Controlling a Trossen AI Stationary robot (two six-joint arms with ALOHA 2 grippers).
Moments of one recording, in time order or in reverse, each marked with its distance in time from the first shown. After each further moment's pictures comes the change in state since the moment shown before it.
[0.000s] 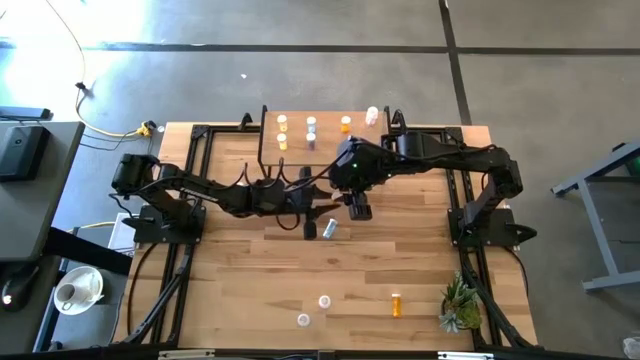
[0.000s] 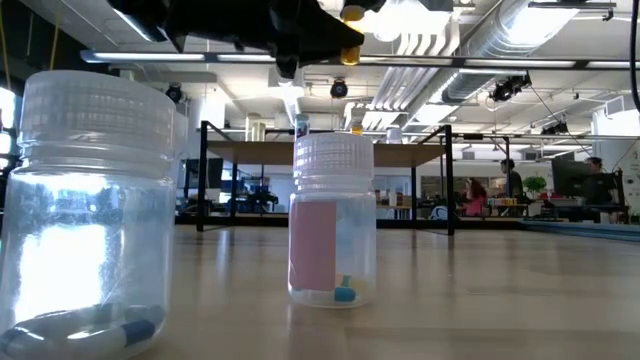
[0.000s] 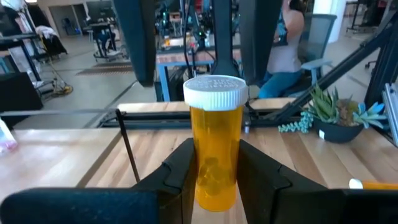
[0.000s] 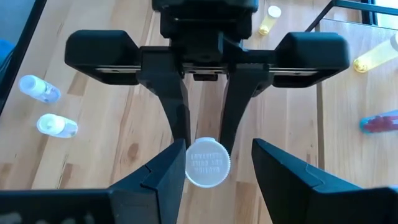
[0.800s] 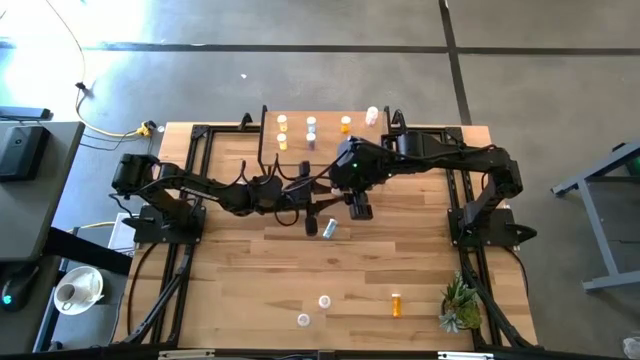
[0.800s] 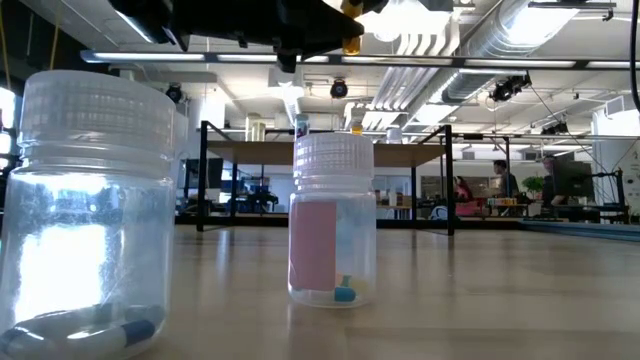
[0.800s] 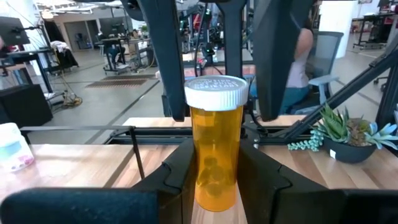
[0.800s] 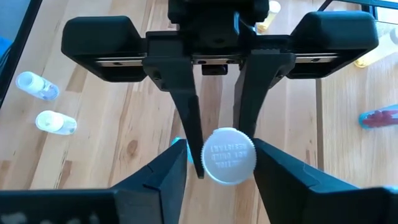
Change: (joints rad) left arm 0.017 0.000 0.000 0.069 -0.011 0.007; right arm -0.001 0.000 0.000 -0.014 0.003 0.001
